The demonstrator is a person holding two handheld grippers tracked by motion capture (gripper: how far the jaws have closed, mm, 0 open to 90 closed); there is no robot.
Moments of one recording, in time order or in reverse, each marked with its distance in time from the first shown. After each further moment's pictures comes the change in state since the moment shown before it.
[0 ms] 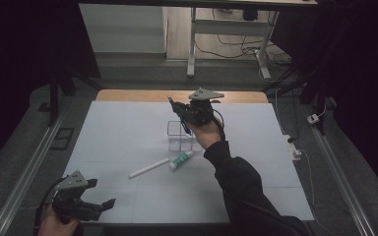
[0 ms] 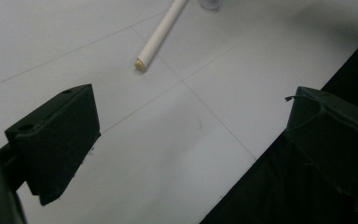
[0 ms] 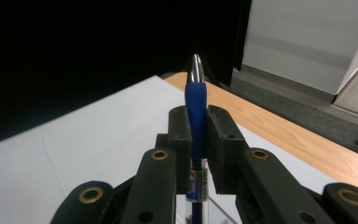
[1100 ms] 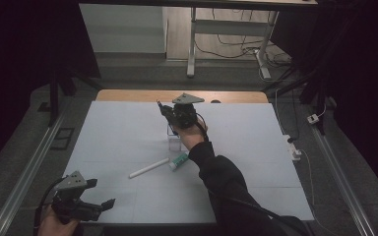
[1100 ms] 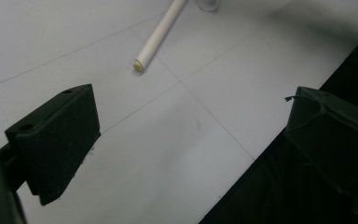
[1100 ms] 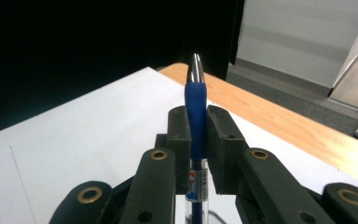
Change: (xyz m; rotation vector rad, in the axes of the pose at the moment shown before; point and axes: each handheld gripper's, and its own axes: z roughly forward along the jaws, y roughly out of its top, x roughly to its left) left arm 0.000 -0.001 0.000 -0.006 -0.010 -0.004; right arm 0.011 -0.024 0.053 0.023 -0.042 -0.004
